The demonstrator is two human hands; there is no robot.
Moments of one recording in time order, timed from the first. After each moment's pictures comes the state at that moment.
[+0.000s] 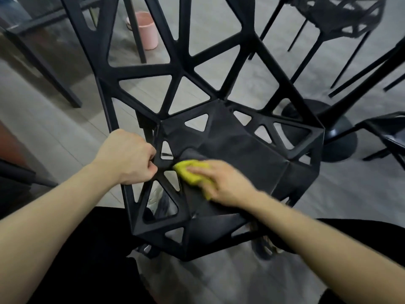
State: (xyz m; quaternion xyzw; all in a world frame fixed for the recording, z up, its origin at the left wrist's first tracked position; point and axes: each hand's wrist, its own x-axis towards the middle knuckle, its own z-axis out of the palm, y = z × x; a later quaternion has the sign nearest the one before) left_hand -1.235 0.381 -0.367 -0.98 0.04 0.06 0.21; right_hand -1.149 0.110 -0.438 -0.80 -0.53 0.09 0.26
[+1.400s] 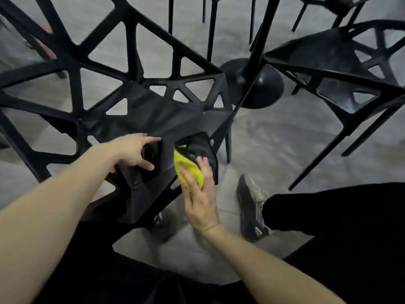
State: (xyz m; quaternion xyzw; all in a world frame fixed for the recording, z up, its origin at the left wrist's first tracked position) left_hand -1.181 0.233 -0.392 -0.94 0.06 0.33 -0.03; right_hand -1.319 0.017 -0.502 -0.87 -0.12 -0.18 0.44
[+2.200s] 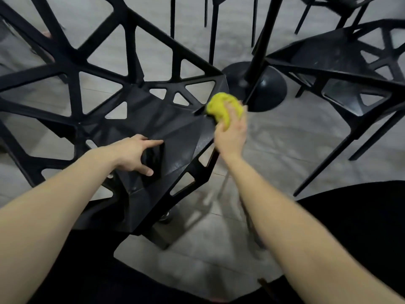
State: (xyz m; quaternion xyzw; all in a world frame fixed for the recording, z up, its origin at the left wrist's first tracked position) left_hand -1.181 0.231 -0.390 -0.94 0.07 0.32 -0.02; right_hand -1.139 -0.040 -0.466 -0.86 0.07 -0.21 0.47
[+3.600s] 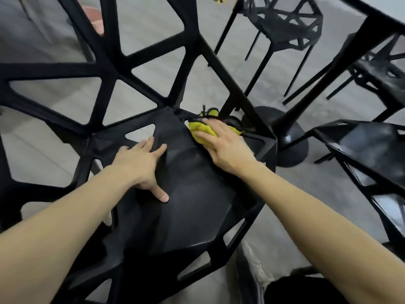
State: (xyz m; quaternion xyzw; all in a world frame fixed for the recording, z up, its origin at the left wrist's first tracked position) left_hand -1.109 0.264 -0.404 -0.95 -0.07 0.30 0.00; right_hand -0.981 0.038 -0.442 -0.88 -0.45 -0.11 0.10
